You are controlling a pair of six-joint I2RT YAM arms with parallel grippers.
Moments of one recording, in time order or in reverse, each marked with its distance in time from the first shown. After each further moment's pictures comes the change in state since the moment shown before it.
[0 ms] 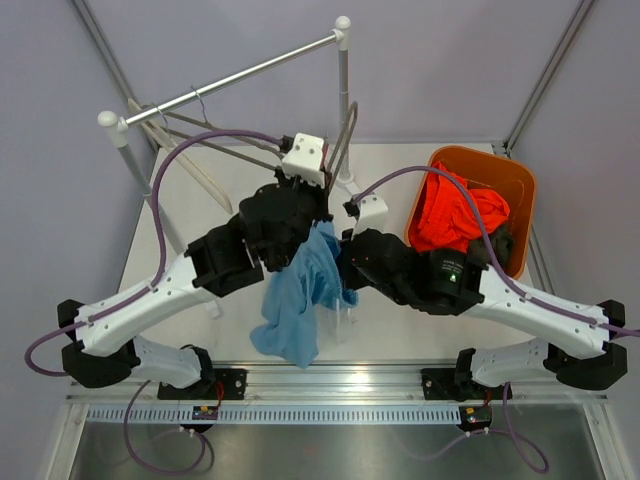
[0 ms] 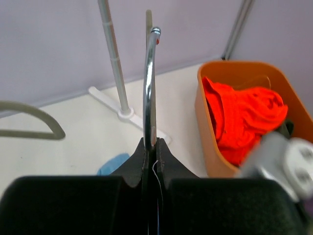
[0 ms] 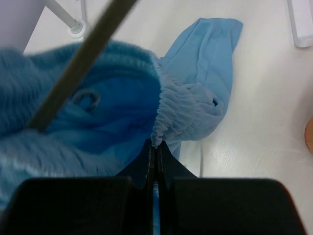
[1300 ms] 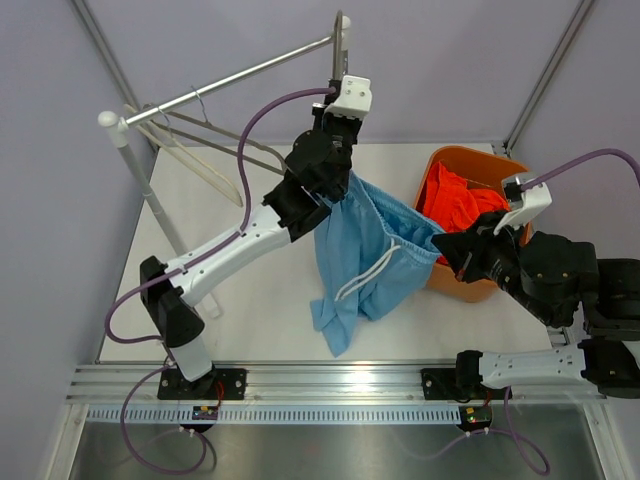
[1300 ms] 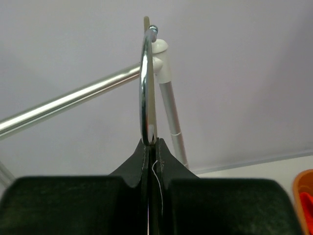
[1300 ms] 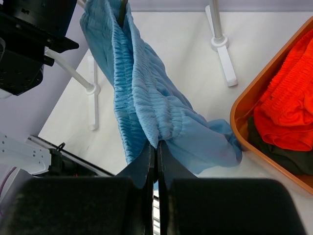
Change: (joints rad) left arm 0.253 0.467 0.286 0.685 -0.033 0.586; right arm 0.145 -0.320 0.297 -0.384 0.304 -0.003
